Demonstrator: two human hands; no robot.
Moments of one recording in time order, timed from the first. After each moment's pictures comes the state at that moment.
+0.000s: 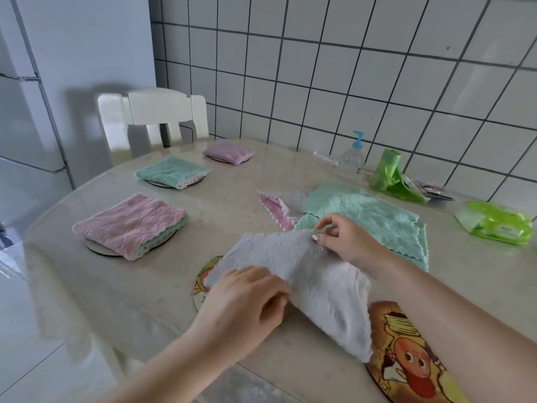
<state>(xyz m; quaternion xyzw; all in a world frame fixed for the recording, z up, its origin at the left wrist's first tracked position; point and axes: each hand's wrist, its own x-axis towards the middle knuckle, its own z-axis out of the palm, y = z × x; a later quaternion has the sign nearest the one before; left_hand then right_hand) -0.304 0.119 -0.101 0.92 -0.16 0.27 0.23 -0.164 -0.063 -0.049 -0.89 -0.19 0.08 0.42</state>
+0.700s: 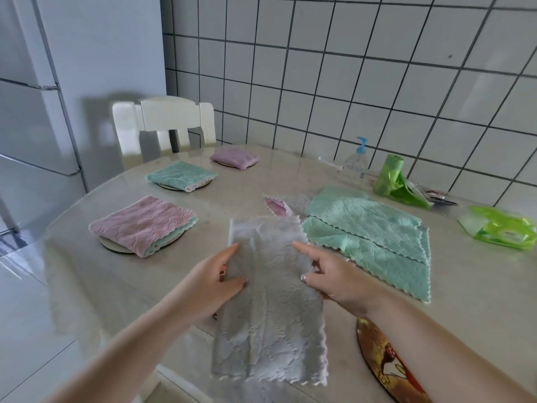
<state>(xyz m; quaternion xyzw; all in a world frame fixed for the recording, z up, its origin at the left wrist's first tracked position) -0.305 0.161 -0.088 0.84 0.05 0.05 0.54 -0.220 -0.055 -0.069 -0.80 -0.26 0.23 0.50</state>
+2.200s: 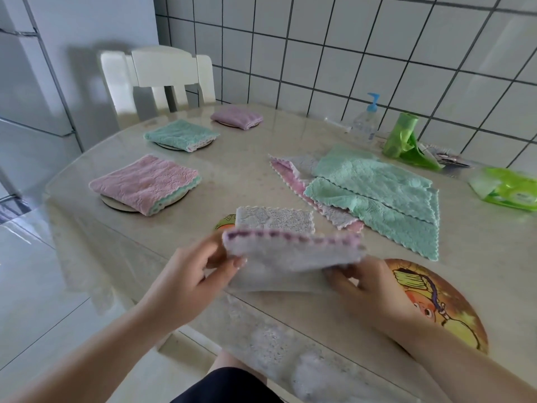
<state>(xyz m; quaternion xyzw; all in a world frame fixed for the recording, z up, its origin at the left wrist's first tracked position) -0.354 0.171 -0.117 0.84 -0.15 0.25 0.46 -0.279 -0.084 -0.101 -0.86 -0.33 -0.05 0.38</state>
